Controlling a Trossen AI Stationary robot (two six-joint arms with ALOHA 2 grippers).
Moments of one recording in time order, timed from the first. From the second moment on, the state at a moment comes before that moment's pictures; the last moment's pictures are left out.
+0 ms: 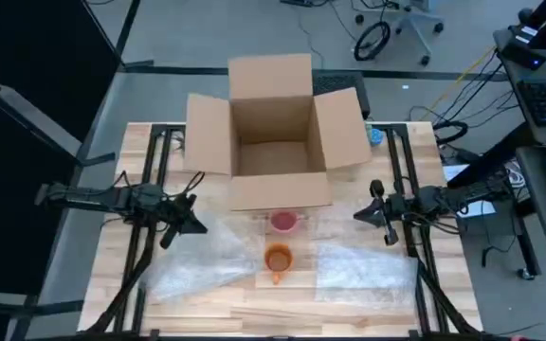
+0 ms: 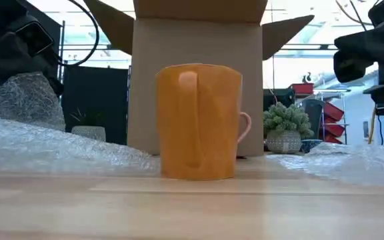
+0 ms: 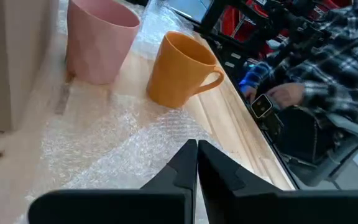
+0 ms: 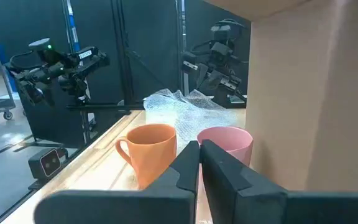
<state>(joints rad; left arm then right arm) -0.05 0.23 0.07 -0.14 0.35 -0.39 0.28 0.01 0.01 0.03 0.13 0.07</state>
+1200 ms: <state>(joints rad) -0.05 0.23 0.07 -0.09 0.08 -0.31 0.28 0.01 0.01 0.24 0.13 0.06</state>
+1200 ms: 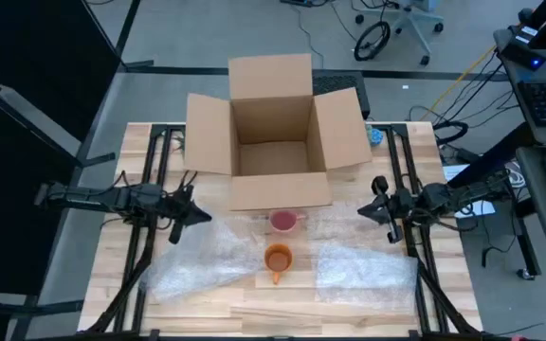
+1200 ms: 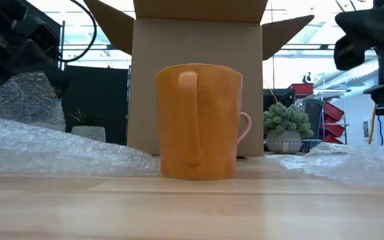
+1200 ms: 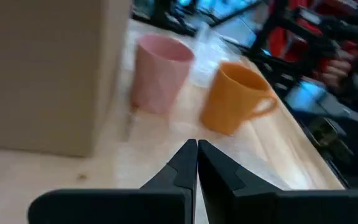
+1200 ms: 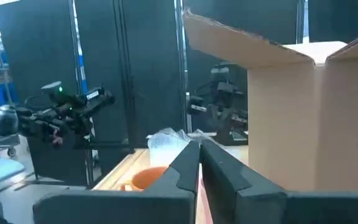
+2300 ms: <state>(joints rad) 0.16 0.24 0.06 -0.06 -0.05 -0.22 0.27 0.03 0.04 0.88 0.36 -0.82</state>
